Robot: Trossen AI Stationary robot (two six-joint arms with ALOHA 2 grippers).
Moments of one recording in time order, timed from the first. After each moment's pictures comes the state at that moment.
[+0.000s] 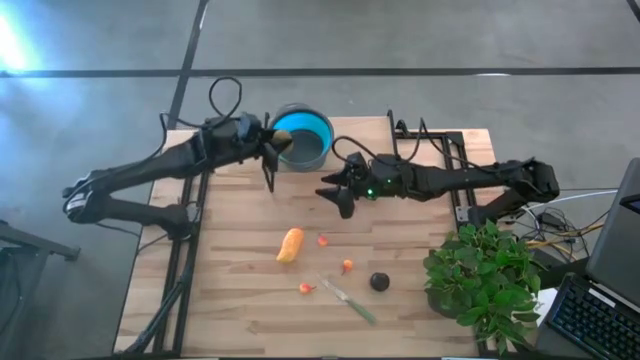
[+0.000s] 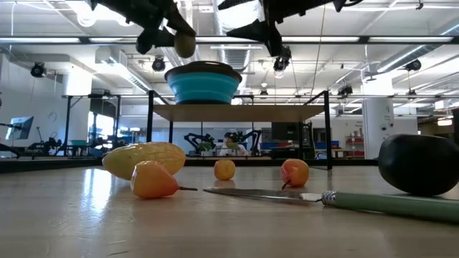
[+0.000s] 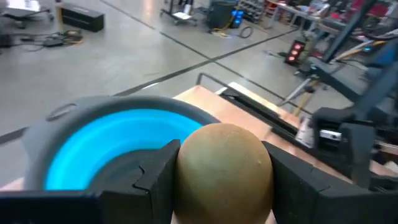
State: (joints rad) left arm 0.41 1.05 0.97 -0.14 -0.13 -0.31; right arm -0.06 1.47 1.09 0.13 0.05 0.57
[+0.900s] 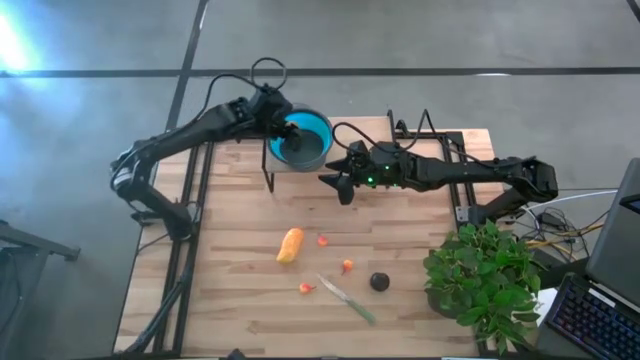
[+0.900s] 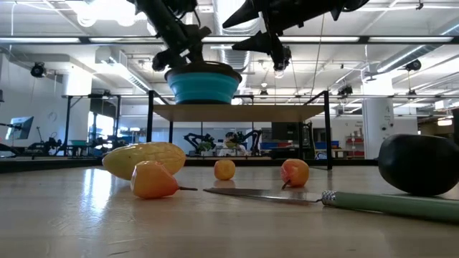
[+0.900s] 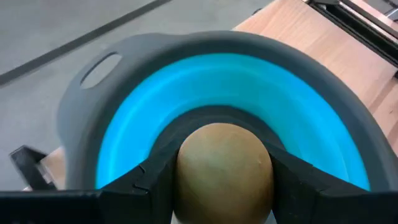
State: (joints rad) left arm 0.54 1.50 1.47 -0.69 -0.13 -0.28; right arm -0.16 1.47 1.09 0.10 0.04 0.51
